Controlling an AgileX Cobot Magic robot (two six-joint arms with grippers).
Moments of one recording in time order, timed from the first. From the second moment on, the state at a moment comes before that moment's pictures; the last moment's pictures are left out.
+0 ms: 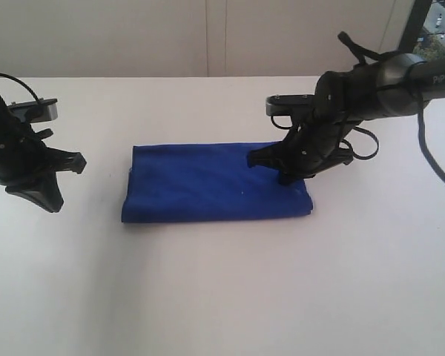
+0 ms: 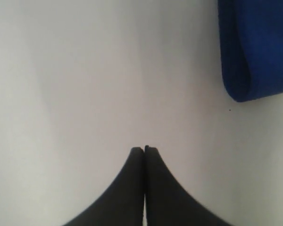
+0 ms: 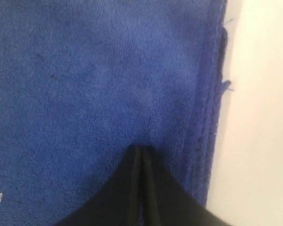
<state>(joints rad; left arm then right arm) -0.14 1.77 -1.16 -0.31 0.97 0.20 0.34 2.09 -1.34 0.12 0.55 0.09</state>
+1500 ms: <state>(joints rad) -0.14 1.29 -0.88 -0.26 0.94 0.20 0.24 1.25 -0.85 0.23 0.59 0.01</state>
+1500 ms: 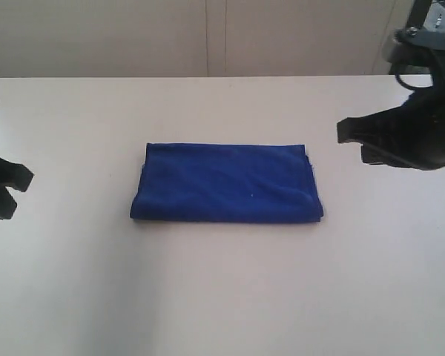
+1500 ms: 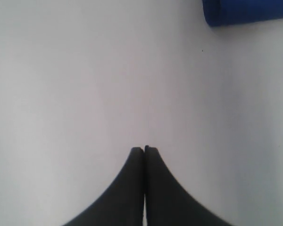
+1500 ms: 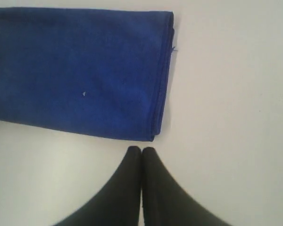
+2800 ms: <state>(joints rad) -0.14 1.09 -0.77 -0.27 0.83 0.20 0.01 0.19 -0.61 0.19 0.39 0.01</state>
